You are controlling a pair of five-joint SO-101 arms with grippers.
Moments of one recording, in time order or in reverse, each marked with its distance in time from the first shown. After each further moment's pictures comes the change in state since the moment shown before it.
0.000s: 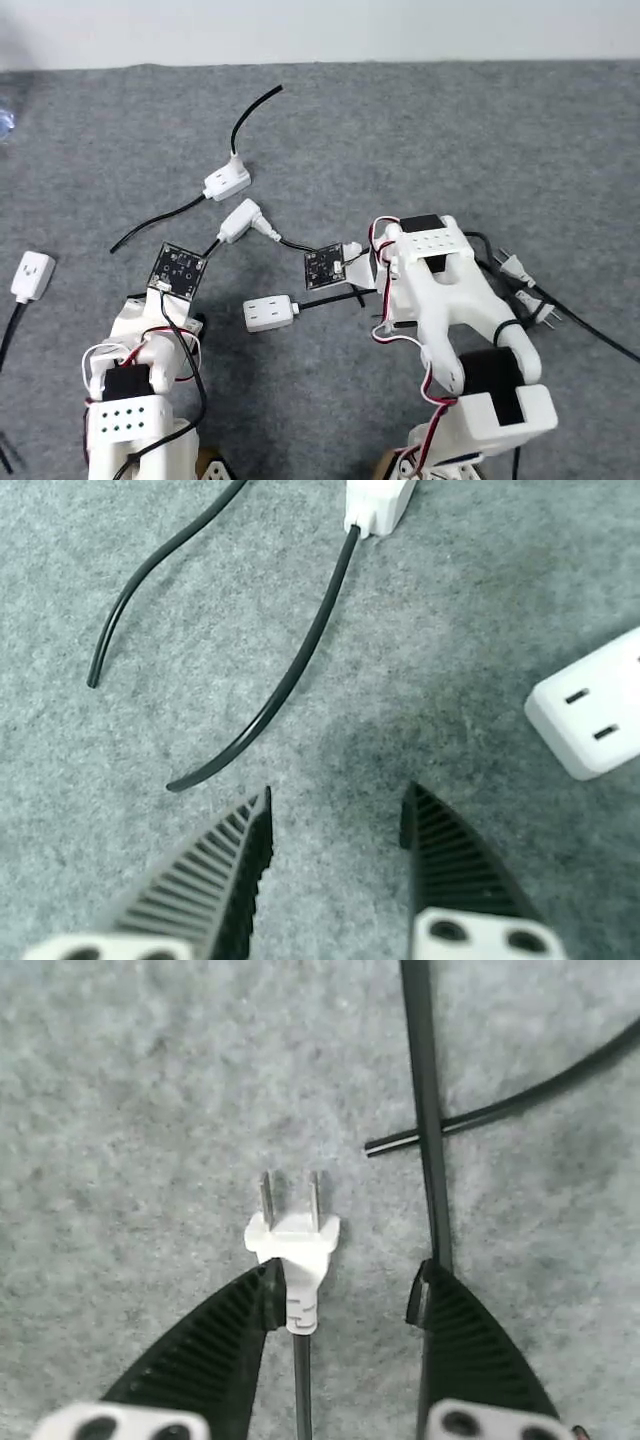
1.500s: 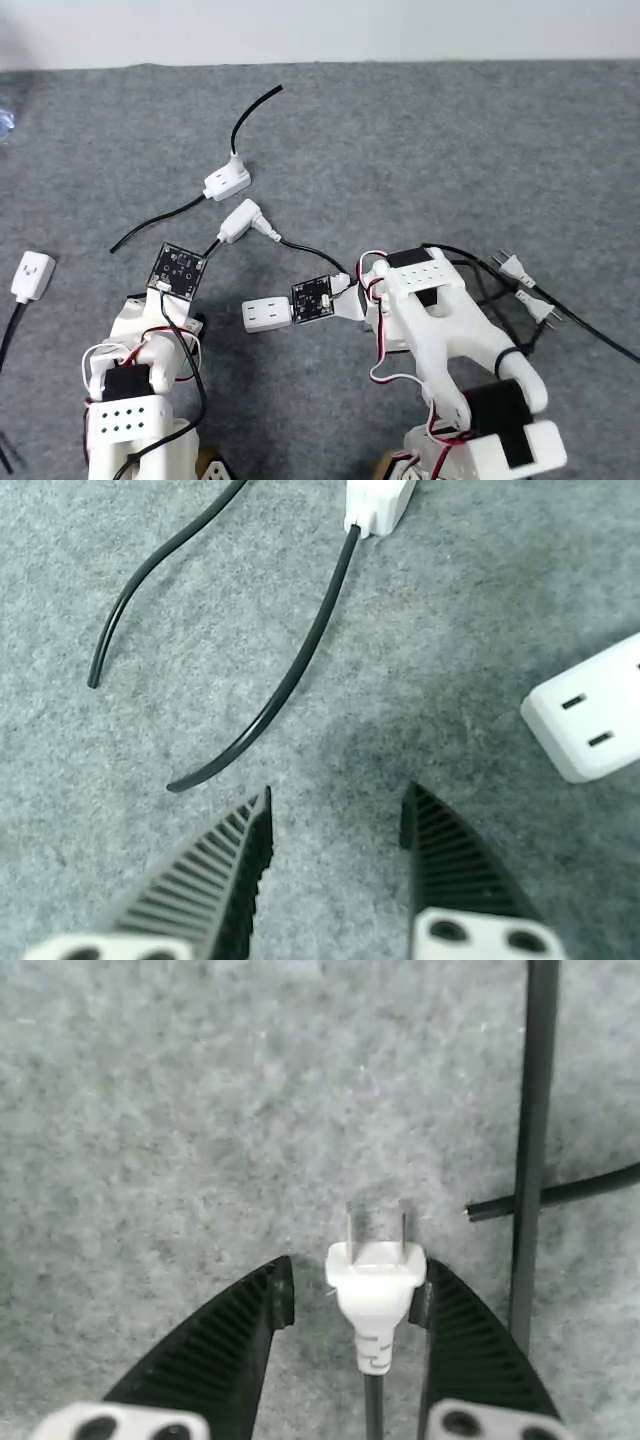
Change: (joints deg) left arm 0.0 0.0 0.0 0.0 0.0; right arm -4.8 -10.4 14.9 -4.6 -3.3
